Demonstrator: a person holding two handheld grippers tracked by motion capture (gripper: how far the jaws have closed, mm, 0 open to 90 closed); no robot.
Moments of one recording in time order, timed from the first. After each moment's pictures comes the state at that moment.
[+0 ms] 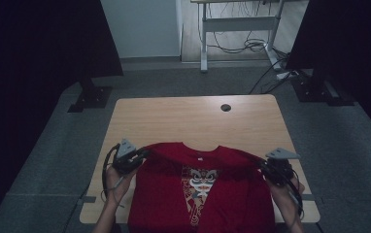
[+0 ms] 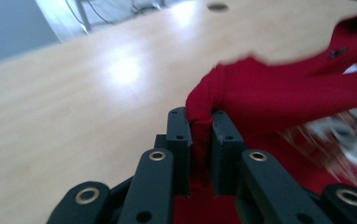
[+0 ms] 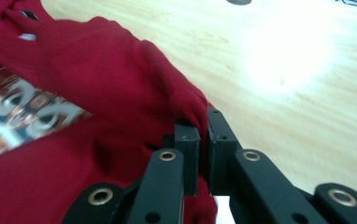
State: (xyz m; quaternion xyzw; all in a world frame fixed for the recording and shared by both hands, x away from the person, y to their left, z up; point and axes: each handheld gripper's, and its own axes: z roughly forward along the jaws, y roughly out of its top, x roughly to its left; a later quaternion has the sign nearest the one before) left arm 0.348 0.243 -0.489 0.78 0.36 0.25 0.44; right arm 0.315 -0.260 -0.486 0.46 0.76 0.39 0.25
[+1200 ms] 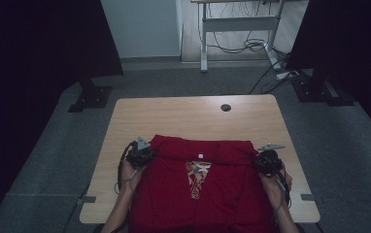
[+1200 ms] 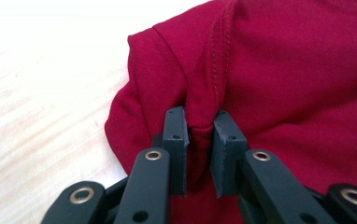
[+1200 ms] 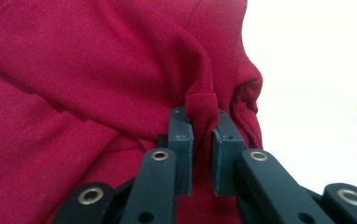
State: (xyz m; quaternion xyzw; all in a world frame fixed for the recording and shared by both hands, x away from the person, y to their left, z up) left arm 0.436 0.222 -0.546 0.81 0.39 0.26 0.34; right arm 0.388 -0.262 -0.547 0.52 0.77 0.32 0.20
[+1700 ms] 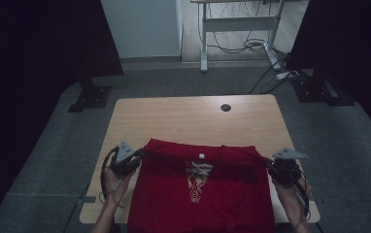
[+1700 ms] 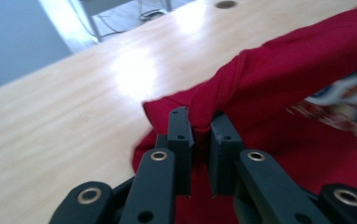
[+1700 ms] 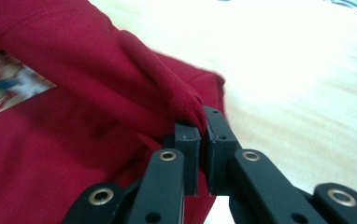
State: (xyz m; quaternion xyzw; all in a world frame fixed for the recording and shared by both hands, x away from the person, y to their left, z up) left arm 0.351 0.244 -0.492 0.79 0.33 0.29 0.43; right arm 0.314 -0.277 -0.483 0.47 0.76 0.37 0.26
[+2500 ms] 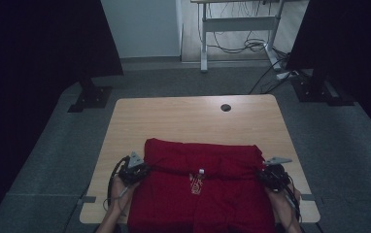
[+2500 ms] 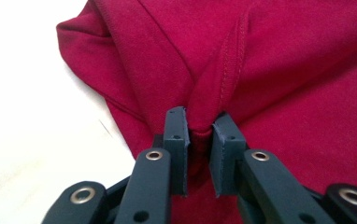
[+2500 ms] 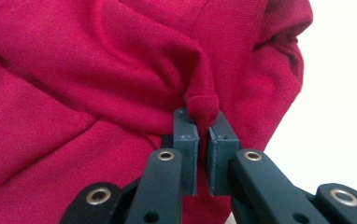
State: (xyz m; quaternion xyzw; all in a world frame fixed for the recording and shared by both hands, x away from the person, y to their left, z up) left arm 0.393 0.230 -0.551 0.83 0.36 0.25 0.35; right arm 0.339 -0.270 -0.548 0.50 0.79 0.31 0.18
